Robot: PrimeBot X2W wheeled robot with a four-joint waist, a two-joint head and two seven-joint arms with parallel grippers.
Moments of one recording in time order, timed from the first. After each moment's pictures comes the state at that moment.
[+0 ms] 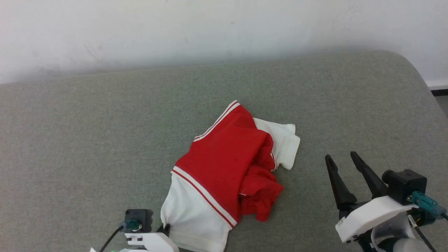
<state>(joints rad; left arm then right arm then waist) 0.12 0.10 -0.18 0.06 -0.20 0.08 0.44 0.03 -0.05 0.04 -0.07 0.24 0.13 0.05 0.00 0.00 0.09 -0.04</state>
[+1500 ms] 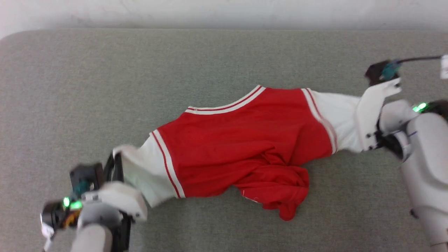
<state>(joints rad) -0.08 0.17 -0.07 0.08 -0.19 0.21 0.08 -0.66 -0.24 0.15 0.53 0.18 0.13 0.78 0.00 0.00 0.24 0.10</state>
